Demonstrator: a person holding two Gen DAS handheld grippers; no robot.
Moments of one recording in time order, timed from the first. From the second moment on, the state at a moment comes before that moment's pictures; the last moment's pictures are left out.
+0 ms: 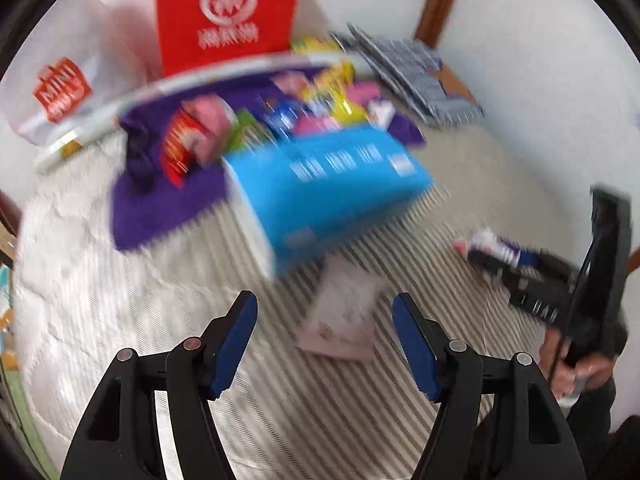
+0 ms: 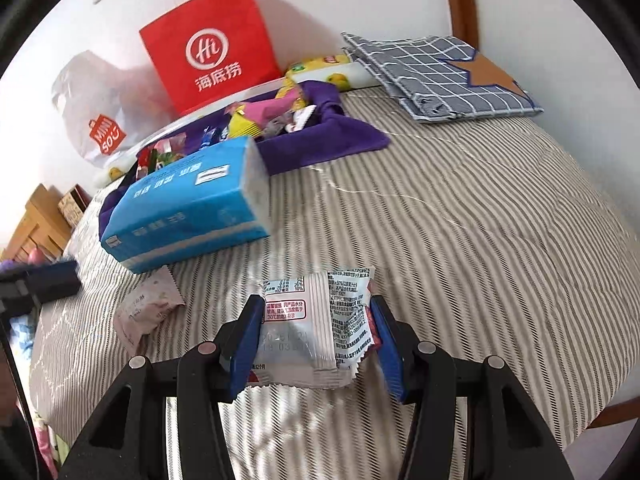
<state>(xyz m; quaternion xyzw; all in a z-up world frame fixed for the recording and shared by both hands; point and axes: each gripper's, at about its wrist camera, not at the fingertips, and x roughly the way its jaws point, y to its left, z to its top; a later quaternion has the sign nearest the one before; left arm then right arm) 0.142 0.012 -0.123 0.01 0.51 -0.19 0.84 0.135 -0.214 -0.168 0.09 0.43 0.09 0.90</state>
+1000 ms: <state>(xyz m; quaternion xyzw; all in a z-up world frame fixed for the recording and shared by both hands) 0.148 0.067 -0.170 -0.01 0.48 0.05 0.88 0.194 -0.197 -0.177 0.01 0.42 0.18 0.89</state>
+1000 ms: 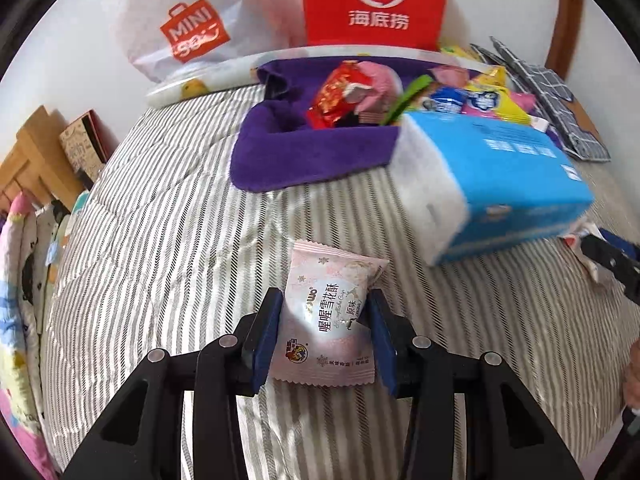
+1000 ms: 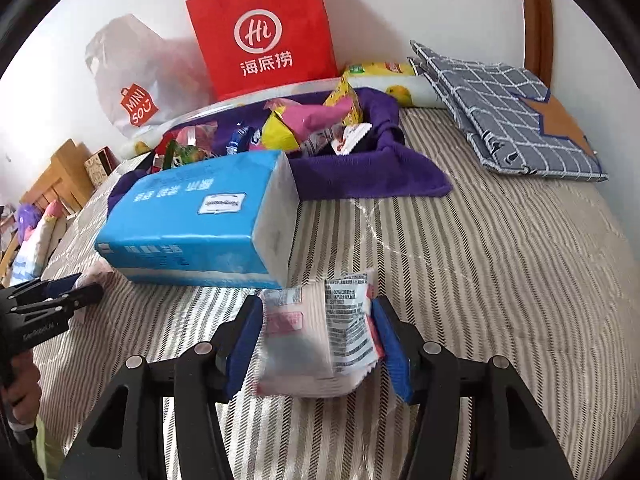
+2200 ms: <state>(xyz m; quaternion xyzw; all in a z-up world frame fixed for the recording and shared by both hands) 0.154 0.071 -0.178 -0.03 0.45 0.03 0.89 0.197 -0.175 -0.187 -0.05 0.43 0.16 0.89</state>
